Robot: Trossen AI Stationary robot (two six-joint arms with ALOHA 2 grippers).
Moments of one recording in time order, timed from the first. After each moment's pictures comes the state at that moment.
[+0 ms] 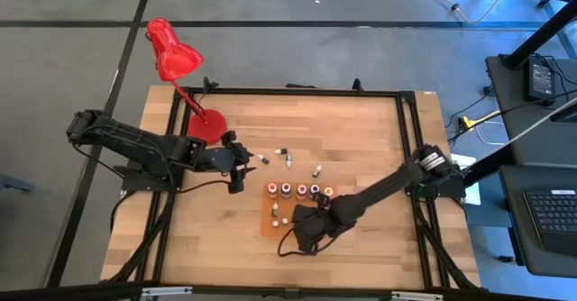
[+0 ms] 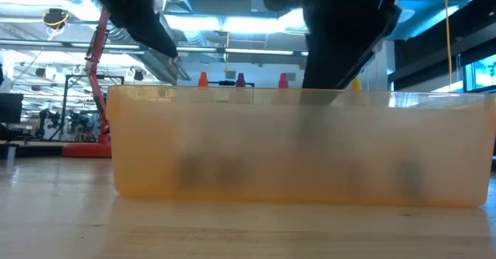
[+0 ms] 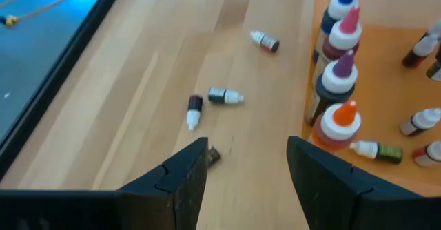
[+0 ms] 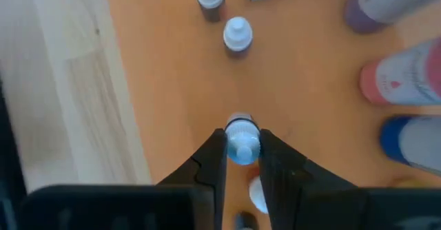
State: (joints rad) left arm -0.18 1.11 0.80 -0.45 -0.41 -0.21; right arm 0.47 2.00 1.50 -0.70 0.20 0.73
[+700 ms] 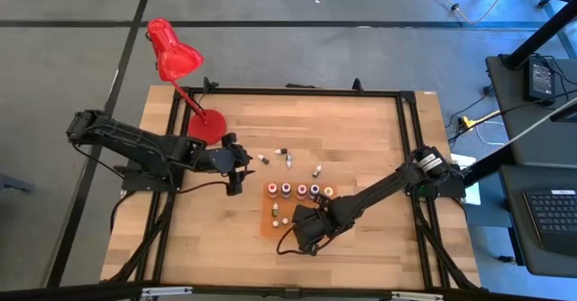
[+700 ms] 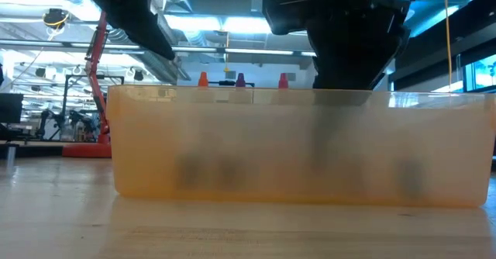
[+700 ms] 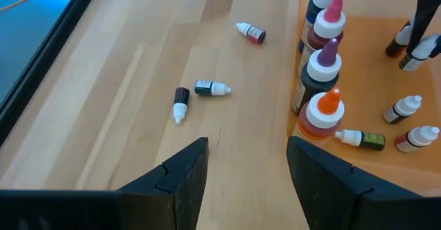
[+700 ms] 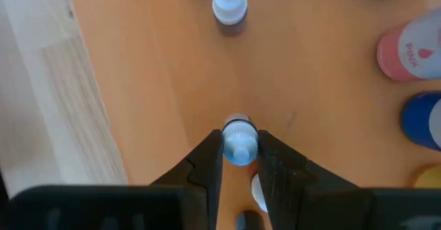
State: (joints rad) left arm -0.18 1.11 0.80 -0.47 -0.36 -0.22; right arm 0.47 2.02 1.47 -0.68 0.16 0.78
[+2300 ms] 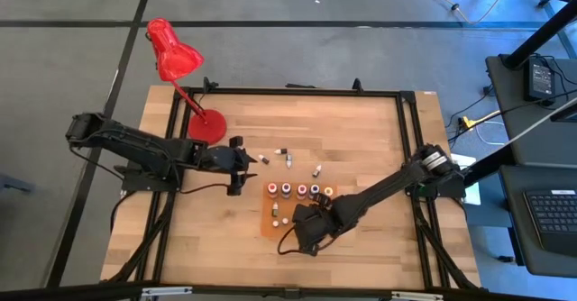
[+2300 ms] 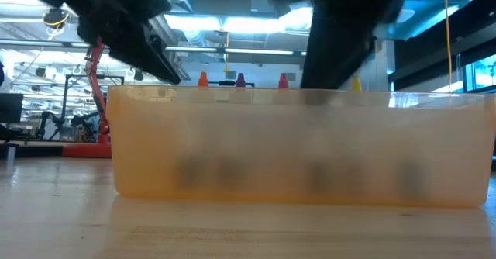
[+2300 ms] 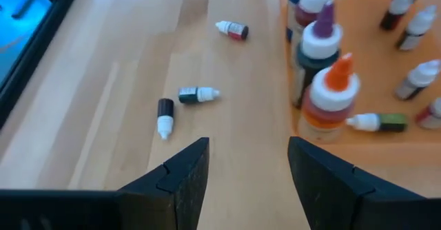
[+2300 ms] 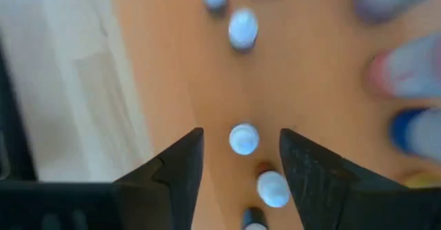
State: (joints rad) left arm -0.10 1.12 0.60 -0.17 -0.24 0.01; right arm 0.48 1.98 1.50 -0.71 0.19 0.75
